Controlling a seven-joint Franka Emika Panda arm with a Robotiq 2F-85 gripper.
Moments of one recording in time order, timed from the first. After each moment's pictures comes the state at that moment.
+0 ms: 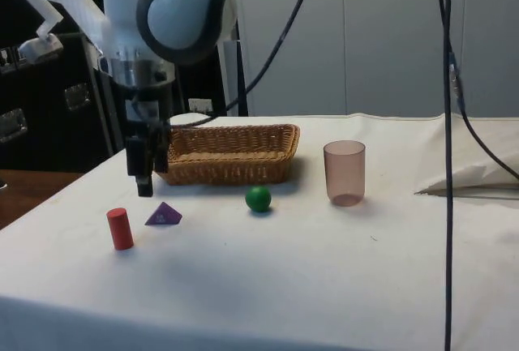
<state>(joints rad) 0.26 0.54 -0.08 -1.89 0.04 2.55 -0.08</state>
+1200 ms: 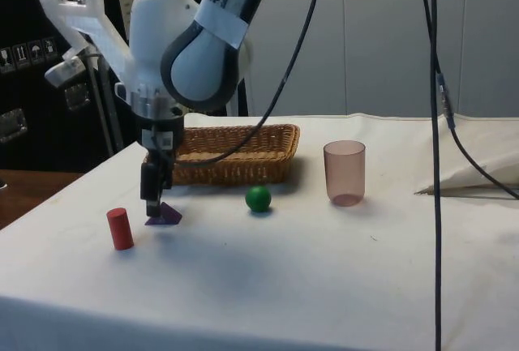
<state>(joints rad) 0.26 0.64 -0.12 -1.92 0.04 2.78 -0.15</state>
